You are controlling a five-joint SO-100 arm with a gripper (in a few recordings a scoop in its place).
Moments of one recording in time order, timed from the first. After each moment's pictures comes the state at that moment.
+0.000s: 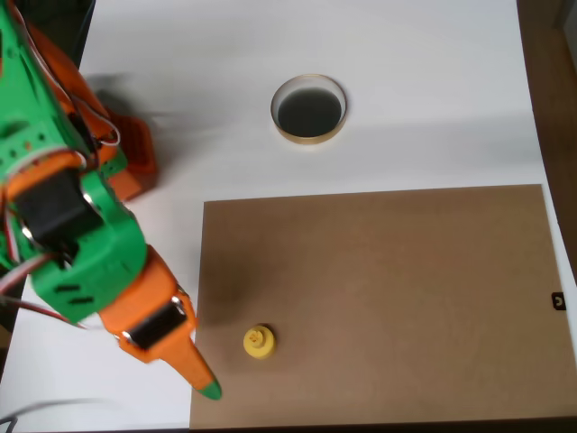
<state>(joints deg) 11.8 107.4 114.0 65.2 -7.3</state>
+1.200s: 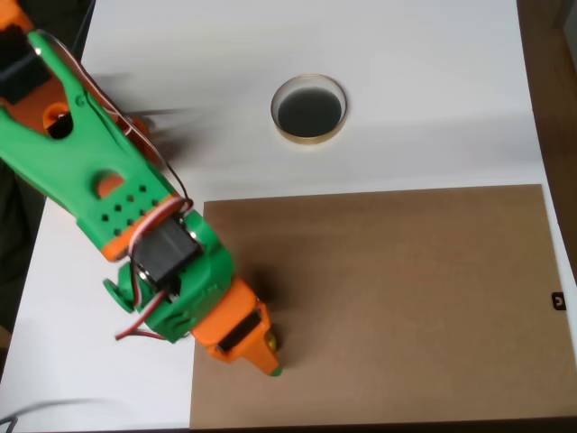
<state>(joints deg) 2.2 85.4 103.5 65.2 -3.0</state>
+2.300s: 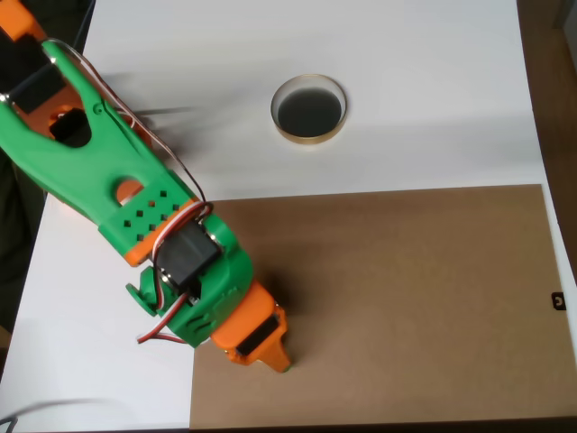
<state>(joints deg) 0.2 82.0 100.9 62.4 -0.3</state>
